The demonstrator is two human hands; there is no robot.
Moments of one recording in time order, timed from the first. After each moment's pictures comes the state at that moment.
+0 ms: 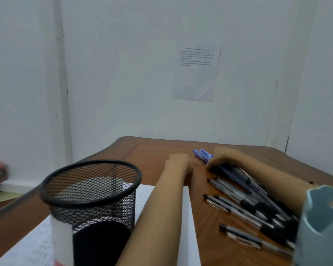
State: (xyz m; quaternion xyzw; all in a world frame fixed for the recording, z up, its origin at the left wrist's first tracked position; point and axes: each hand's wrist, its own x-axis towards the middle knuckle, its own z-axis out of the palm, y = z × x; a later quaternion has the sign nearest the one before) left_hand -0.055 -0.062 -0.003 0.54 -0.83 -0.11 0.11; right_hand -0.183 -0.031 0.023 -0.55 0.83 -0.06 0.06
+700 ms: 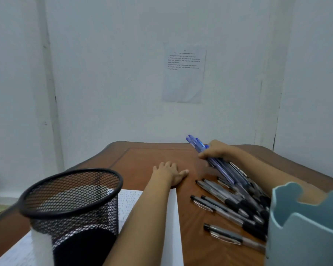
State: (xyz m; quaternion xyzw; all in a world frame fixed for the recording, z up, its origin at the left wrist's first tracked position) left_hand -0.049 -0.065 -0.025 0.50 -0.86 -0.06 0.05; right_hand -0.218 -0.038 0.027 -0.54 0.76 -0.31 0.20
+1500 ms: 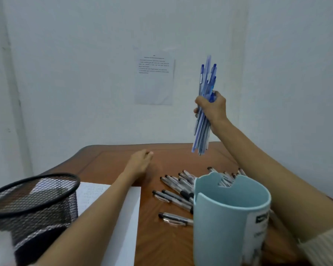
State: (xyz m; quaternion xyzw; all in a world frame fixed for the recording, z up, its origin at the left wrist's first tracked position) left_hand -0.059 -0.068 -0.019 0.42 -0.82 -0.15 0.35; right_hand -0.235 0.047 0.109 -0.45 0.48 -0.75 0.07
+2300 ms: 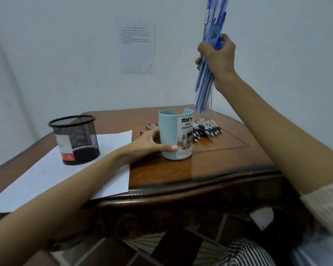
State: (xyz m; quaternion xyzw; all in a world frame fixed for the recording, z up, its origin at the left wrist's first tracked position) left_hand 0.000 0.168 -0.012 0.16 -0.85 -0.47 0.17; right_hand -0.186 0.246 0.126 -0.45 0.43 -0.78 0.02
